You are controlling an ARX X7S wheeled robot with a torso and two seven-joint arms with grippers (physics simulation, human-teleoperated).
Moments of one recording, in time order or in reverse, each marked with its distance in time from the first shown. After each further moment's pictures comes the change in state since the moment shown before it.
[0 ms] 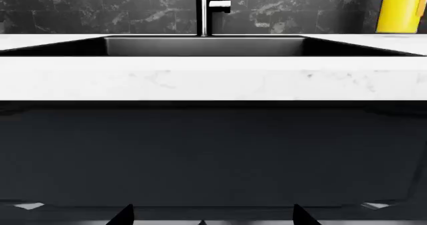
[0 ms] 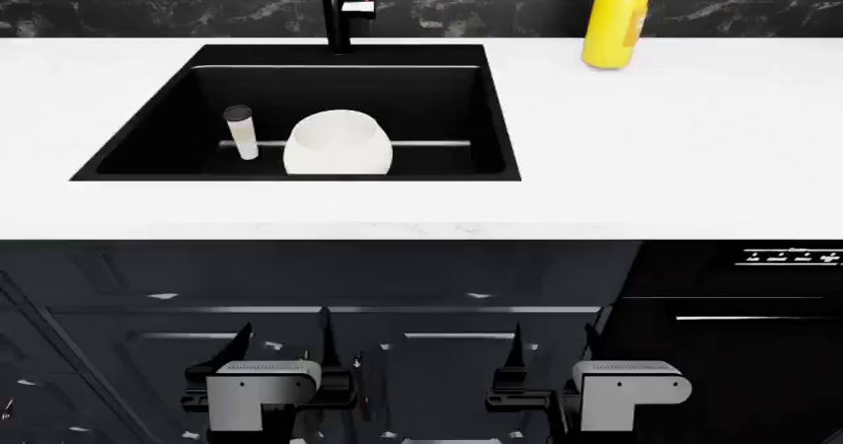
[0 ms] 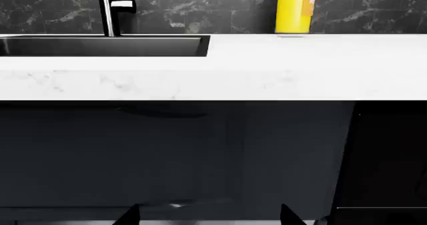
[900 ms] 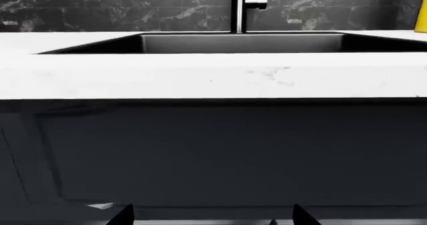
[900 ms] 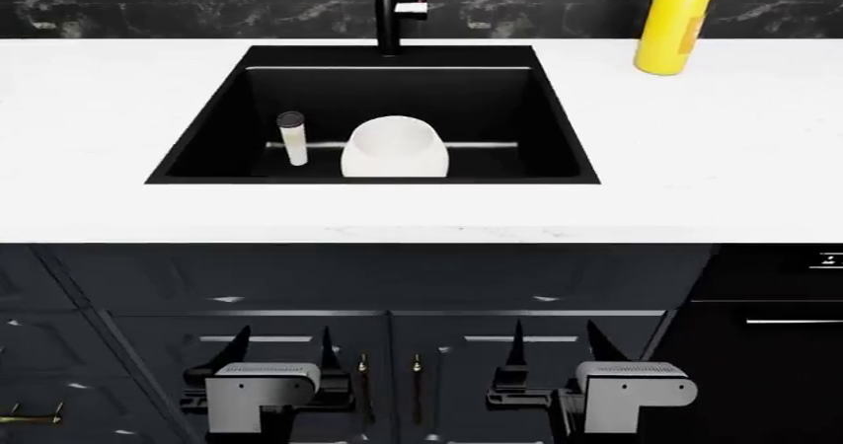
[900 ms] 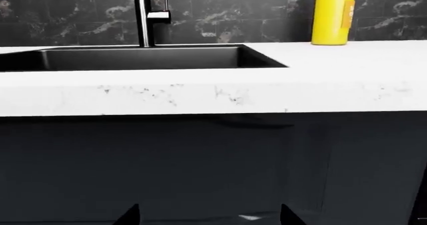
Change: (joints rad) left arm 0.003 -0.079 0.085 0.001 -0.074 -0.002 -0.084; right arm -0.004 0.078 -0.091 -0.009 0.091 -0.034 0.089
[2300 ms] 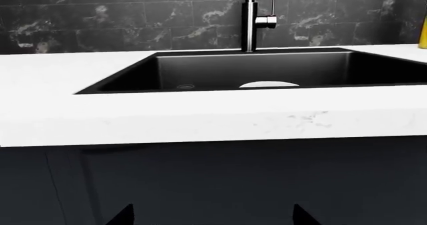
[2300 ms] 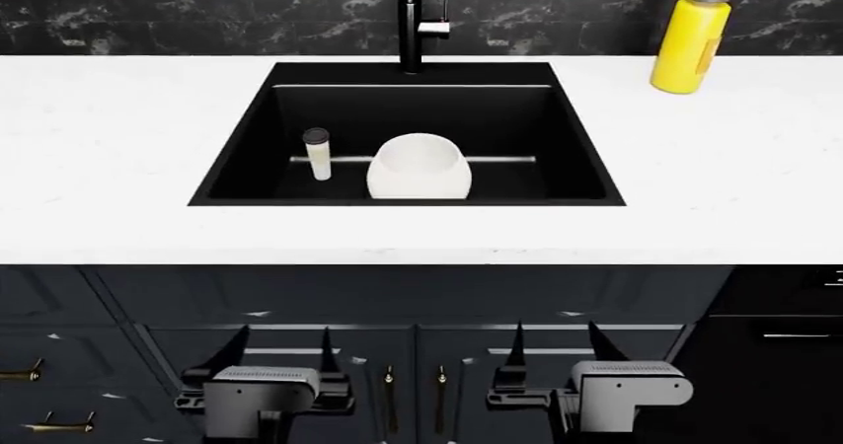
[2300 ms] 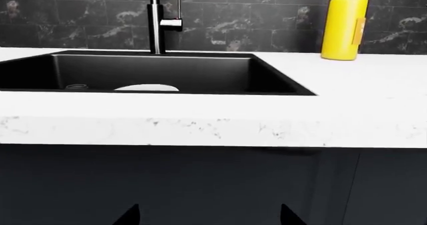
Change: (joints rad) left arm 0.009 -0.059 0.060 0.008 -0.035 0.034 -0.047; right arm 0.011 0.051 -0.066 0.006 0.016 0.008 0.081
